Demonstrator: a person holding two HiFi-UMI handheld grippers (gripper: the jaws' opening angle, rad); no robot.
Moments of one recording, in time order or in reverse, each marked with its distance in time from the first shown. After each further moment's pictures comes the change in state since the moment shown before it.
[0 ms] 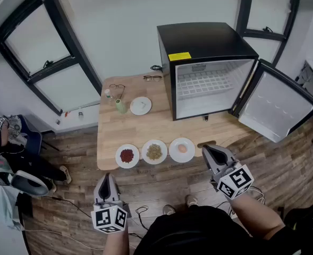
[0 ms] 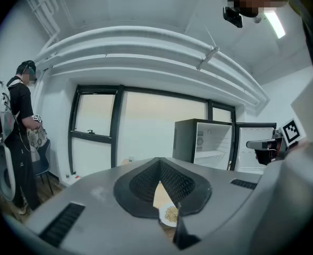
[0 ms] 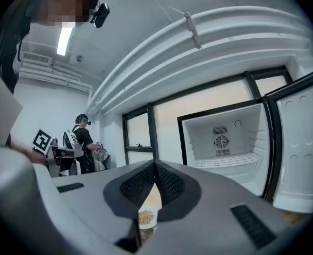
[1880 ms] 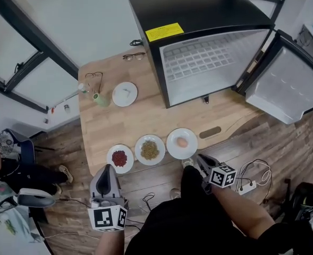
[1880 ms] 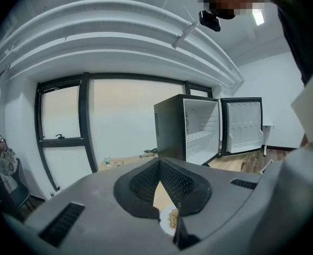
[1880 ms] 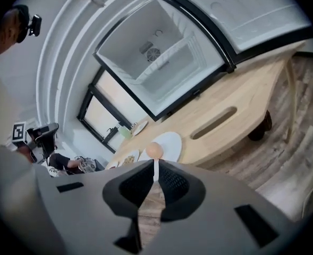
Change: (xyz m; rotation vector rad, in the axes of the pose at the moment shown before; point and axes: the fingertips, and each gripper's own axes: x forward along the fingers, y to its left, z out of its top) left arm 0.134 -0.032 -0.022 0.215 0.127 -0.218; right arm 0.040 -0.059 -0.310 0.717 0.331 -0.189
